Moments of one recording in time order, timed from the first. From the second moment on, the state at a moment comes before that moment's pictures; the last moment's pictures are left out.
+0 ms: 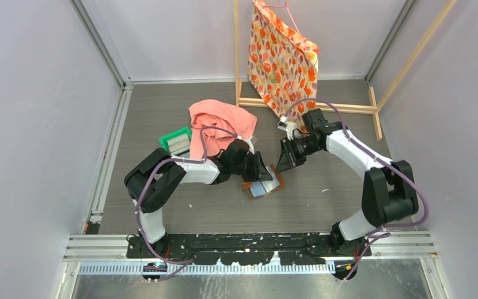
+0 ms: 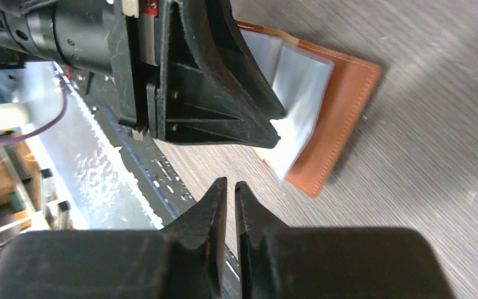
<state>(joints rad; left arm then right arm) -0.82 1.83 0.90 0.29 0.33 -0.94 0.28 1.50 1.03 -0.73 -0.74 -0.10</state>
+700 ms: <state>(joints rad) -0.82 1.81 0.79 0.37 0.30 -0.96 0.37 1.88 1.11 -0.74 -0.55 0.08</state>
